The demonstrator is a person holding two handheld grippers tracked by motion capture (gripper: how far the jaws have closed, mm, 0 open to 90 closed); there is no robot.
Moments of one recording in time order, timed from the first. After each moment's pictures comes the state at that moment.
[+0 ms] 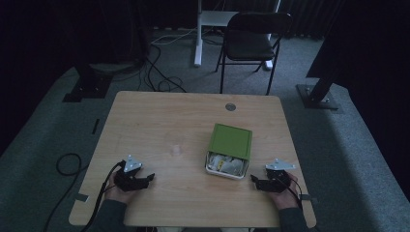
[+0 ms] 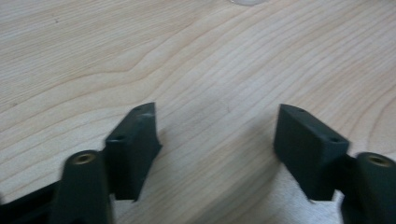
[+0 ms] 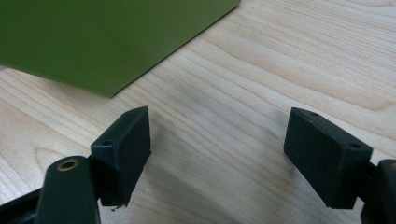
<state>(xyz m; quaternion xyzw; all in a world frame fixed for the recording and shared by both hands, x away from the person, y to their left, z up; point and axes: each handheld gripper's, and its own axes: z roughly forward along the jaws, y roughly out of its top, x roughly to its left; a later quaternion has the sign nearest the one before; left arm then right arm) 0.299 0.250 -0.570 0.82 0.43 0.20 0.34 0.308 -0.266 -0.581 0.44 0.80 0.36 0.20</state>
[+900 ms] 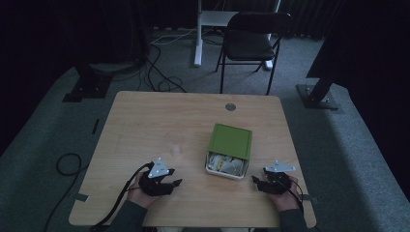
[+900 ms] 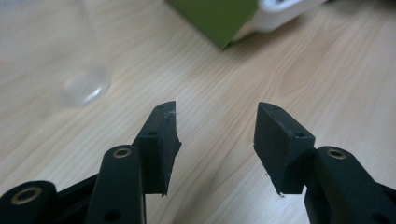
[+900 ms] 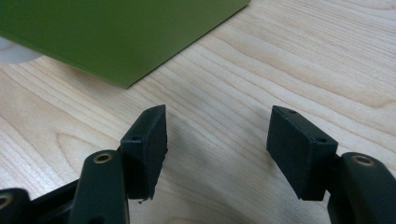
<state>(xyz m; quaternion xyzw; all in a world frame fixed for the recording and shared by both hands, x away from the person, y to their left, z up) 0.276 0.162 -0.528 0.85 0.30 0.15 0.40 0.299 -0.264 -0.577 0.43 0.80 0.35 0.20</state>
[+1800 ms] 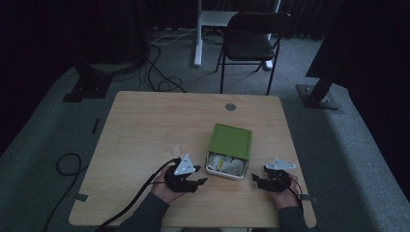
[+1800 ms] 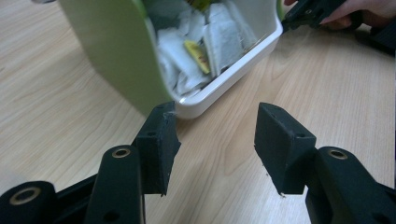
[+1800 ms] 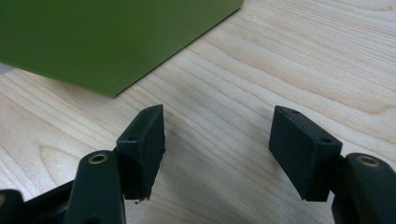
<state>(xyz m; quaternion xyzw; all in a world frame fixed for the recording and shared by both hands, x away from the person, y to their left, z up) 0.287 0.088 -0.513 0.87 0.21 0.13 0.43 0.308 -0.267 -0.579 0.44 0.80 0.36 0.20</state>
